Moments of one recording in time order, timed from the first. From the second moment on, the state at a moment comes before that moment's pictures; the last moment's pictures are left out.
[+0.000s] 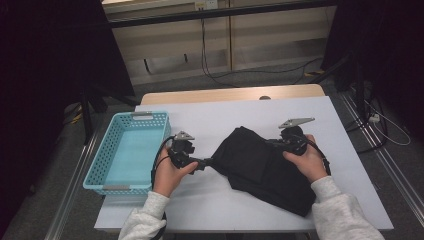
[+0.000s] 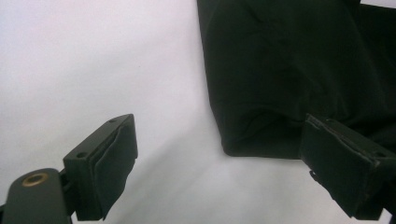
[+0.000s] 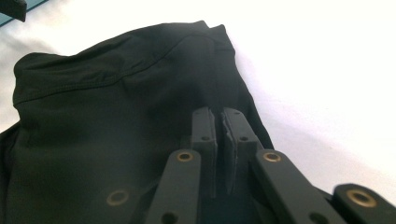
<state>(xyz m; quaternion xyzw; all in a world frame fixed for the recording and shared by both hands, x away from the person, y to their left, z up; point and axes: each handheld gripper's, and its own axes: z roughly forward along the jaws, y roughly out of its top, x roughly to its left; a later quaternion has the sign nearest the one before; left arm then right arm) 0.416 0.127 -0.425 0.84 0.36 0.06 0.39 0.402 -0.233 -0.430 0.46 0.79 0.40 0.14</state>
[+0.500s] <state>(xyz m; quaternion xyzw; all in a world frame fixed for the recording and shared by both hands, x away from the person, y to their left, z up) 0.417 0.127 -0.424 0.85 0.36 0.06 0.39 0.400 -0.237 -0.430 0.46 0.78 0.39 0.14</state>
